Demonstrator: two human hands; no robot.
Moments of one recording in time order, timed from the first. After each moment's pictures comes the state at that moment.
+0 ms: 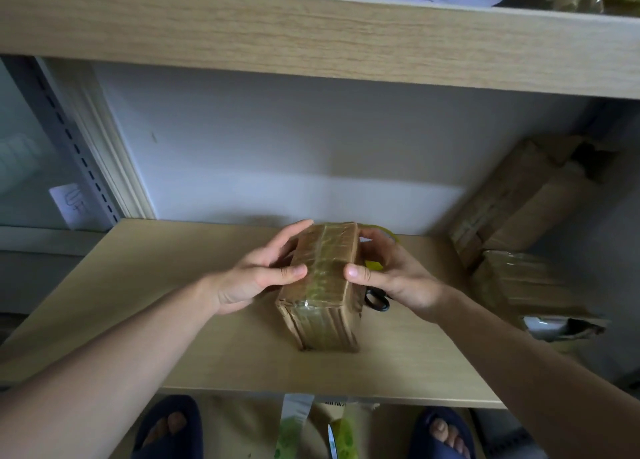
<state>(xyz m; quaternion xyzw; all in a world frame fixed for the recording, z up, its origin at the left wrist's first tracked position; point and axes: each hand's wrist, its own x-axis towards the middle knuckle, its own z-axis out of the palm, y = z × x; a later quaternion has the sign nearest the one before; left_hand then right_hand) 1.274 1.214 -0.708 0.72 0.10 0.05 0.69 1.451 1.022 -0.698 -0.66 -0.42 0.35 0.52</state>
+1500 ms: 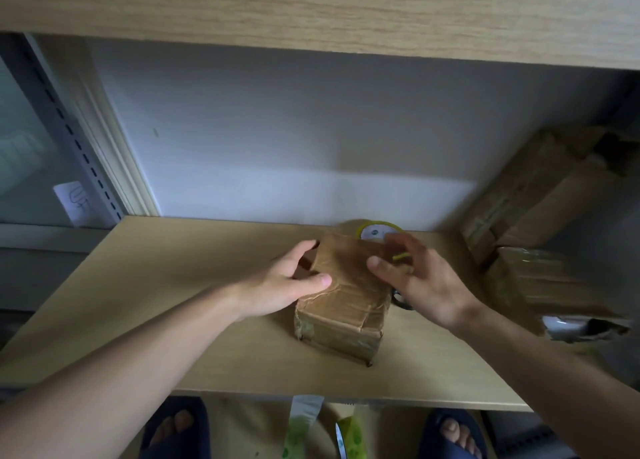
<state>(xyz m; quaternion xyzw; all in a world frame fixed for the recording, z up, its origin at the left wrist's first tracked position) 1.278 1.196 -0.702 0.83 0.20 -0.01 0.52 1.444 1.004 -0.691 -0.84 -0.36 0.15 0.39</state>
